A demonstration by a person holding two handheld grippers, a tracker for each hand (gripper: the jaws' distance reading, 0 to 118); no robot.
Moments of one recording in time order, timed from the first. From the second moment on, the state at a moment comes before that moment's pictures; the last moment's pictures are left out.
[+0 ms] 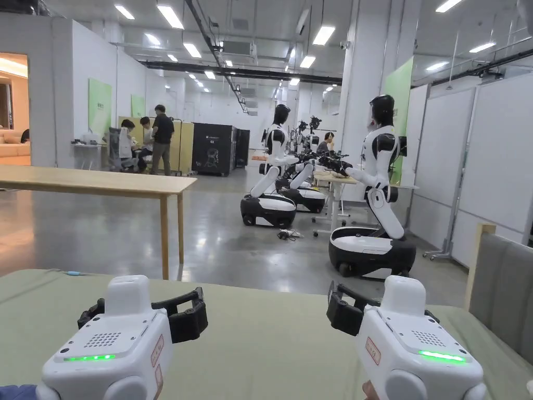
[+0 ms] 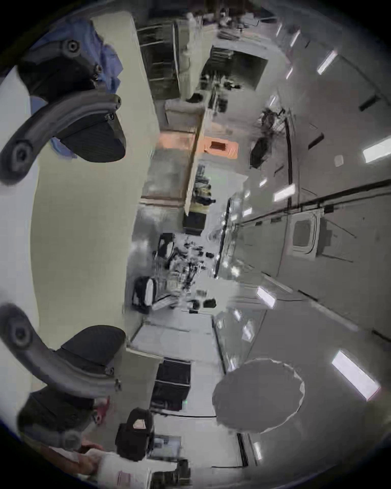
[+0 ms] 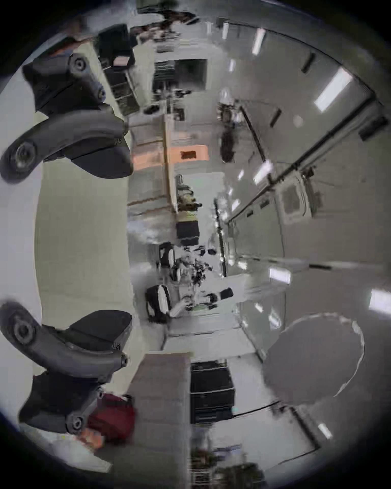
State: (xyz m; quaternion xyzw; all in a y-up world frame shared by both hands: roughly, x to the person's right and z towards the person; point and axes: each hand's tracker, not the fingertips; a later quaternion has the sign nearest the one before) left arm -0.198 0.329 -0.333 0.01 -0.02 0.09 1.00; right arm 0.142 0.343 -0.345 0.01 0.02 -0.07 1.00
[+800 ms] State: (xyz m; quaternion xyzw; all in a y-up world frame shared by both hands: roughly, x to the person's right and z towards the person) left arm -0.195 0.323 -0.336 -0.01 0.00 0.03 1.00; right arm 0.134 0.337 -0.345 -0.03 0.01 0.00 1.00
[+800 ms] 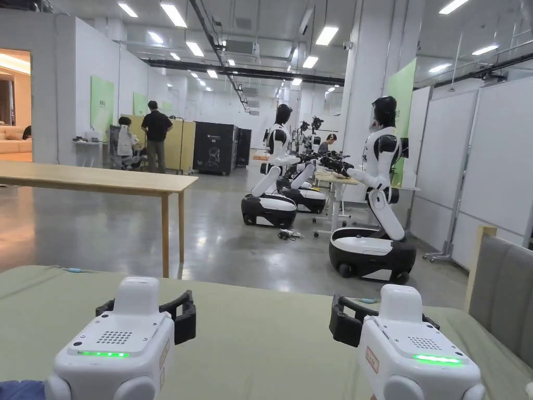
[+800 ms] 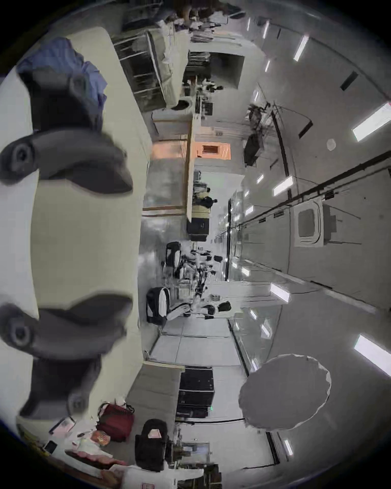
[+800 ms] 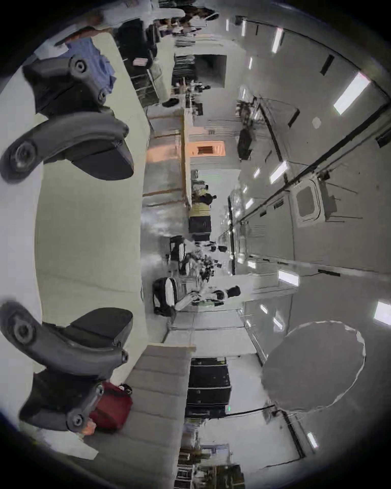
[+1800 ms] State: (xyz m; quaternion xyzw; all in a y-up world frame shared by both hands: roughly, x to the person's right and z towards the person) left arm -0.441 0.256 -0.267 -0.23 0.21 0.06 0.95; right arm -0.170 0.276 -0.339 -0.07 0.28 0.04 0.96
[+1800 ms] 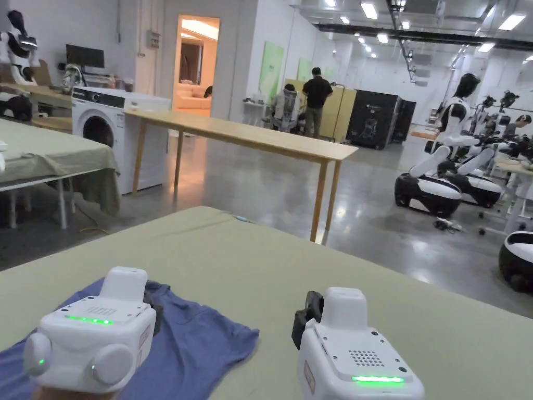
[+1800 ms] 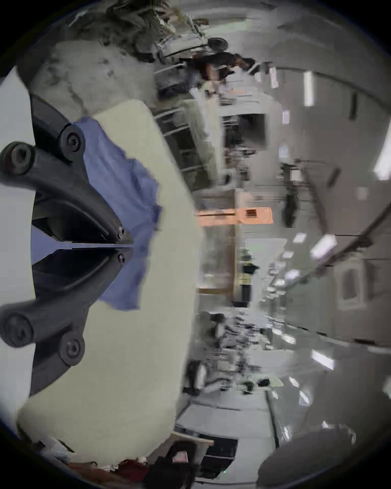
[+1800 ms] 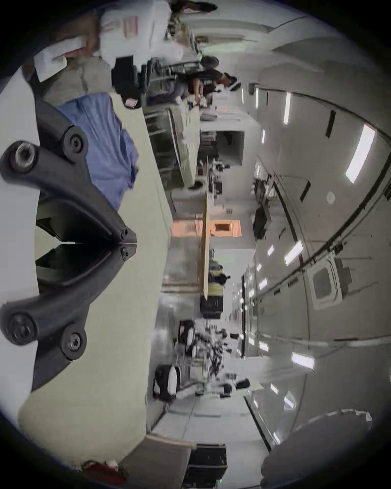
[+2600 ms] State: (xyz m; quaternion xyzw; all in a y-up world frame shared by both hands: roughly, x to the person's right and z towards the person) left arm -0.486 0.079 -0.444 -0.47 0.15 0.09 0.87; right arm -0.168 0.201 -0.389 -0.15 0.25 0.11 0.95
